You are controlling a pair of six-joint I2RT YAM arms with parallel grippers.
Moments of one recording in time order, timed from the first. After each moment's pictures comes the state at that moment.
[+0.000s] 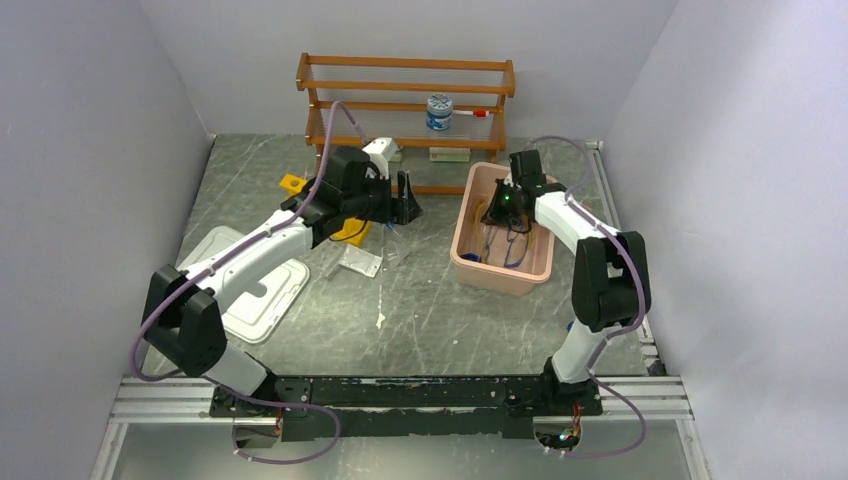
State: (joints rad) left arm -0.62 1.51 1.24 -0.23 0.19 -0.42; right arm 0.18 1.73 1.21 -0.41 -0.18 0.44
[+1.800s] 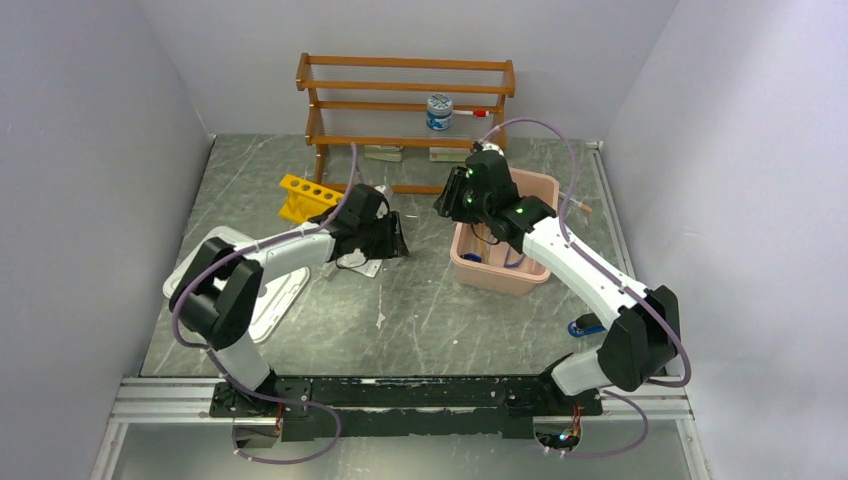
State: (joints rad) left arm -0.62 1.68 1.04 -0.20 0.16 -0.62; right arm 0.58 1.43 1.23 -0.40 0.08 0.63
